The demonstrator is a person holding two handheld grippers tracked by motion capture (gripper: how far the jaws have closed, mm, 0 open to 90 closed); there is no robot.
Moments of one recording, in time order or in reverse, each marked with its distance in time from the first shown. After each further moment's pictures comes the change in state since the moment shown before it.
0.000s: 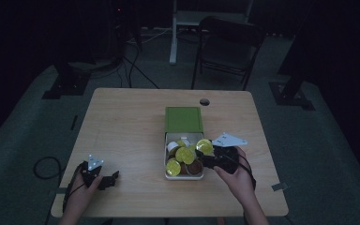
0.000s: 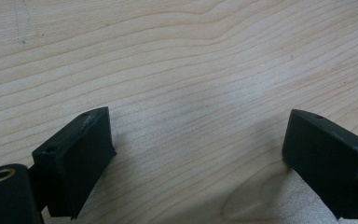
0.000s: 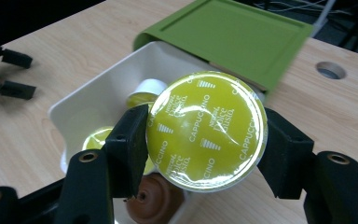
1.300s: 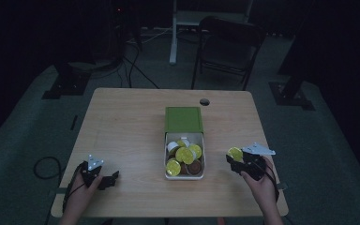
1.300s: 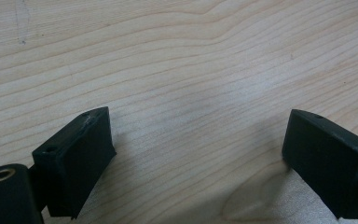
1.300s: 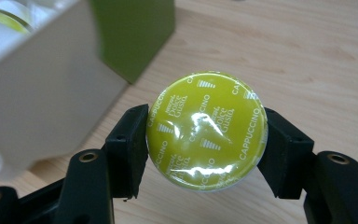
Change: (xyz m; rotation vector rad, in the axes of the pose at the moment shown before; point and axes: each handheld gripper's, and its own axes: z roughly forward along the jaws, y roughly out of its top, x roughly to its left) left arm 0.000 0.000 0.000 -0.001 -0.001 0.000; right arm -0.073 -0.079 -0.019 0.071 -0.191 0.147
